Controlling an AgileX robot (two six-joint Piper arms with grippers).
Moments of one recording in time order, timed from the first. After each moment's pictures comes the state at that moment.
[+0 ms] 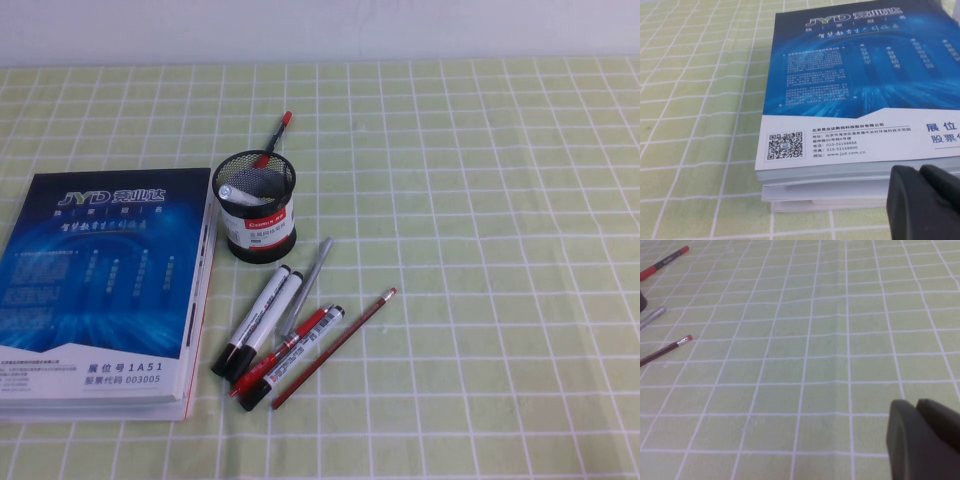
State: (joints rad) right arm 0.13 -0.01 0.03 0.14 0.38 0.03; left arm -0.07 0.01 0.02 0.05 0.37 0.07
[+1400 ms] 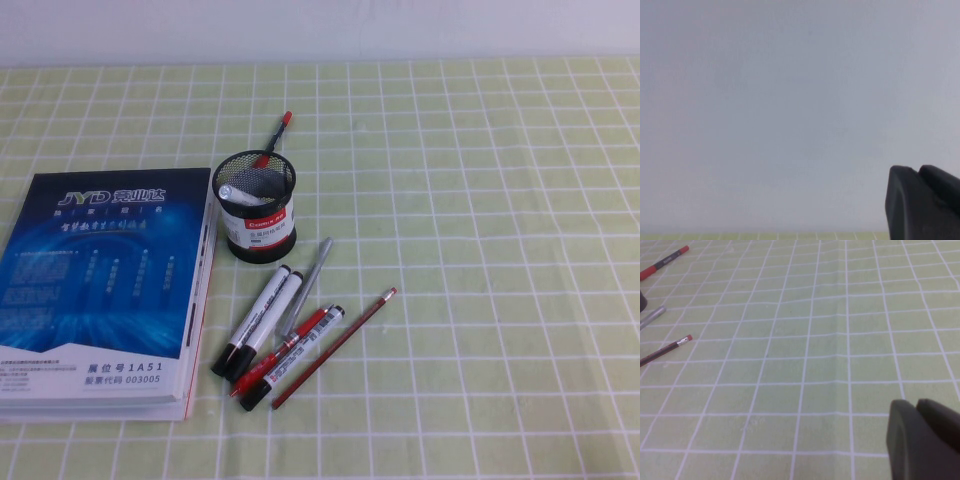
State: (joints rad) right arm 0.13 -0.01 0.03 0.14 0.38 0.03; left arm -0.07 0.01 0.02 0.05 -0.30 -0.04
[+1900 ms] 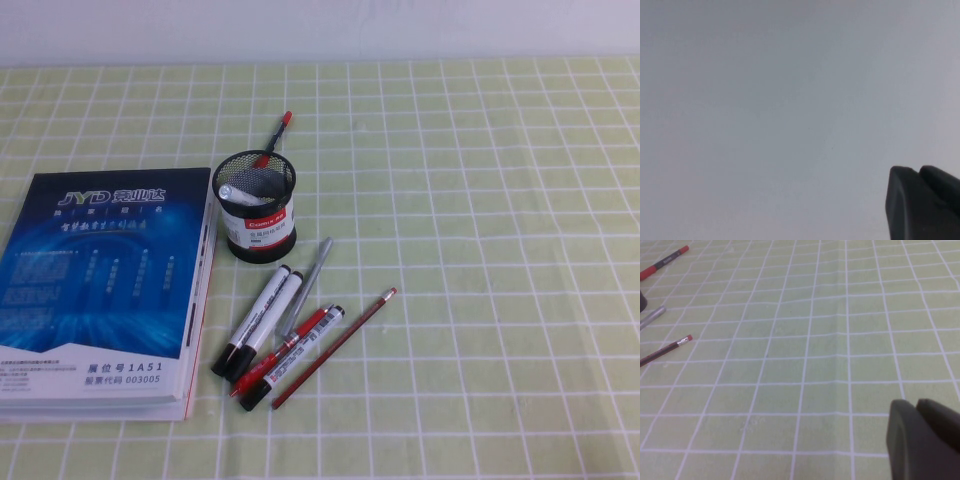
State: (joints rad) right arm 0.13 -0.01 0.03 0.14 0.38 0.03; left arm -0.07 0.02 -0.02 0.02 -0.52 -0.02
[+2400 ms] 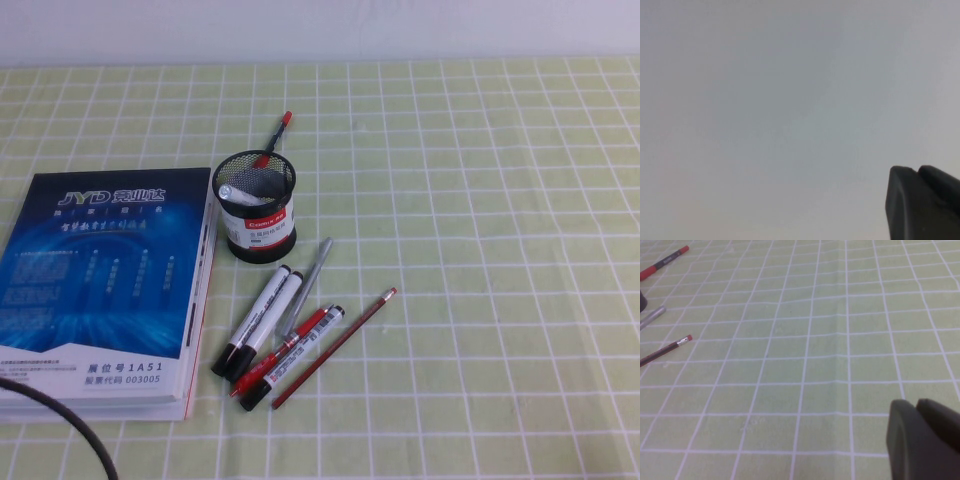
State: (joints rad) right arm 0.13 -0.01 0.03 0.14 0.38 0.03; left arm -0.07 0.56 -0.16 0.00 -0.70 -0.11
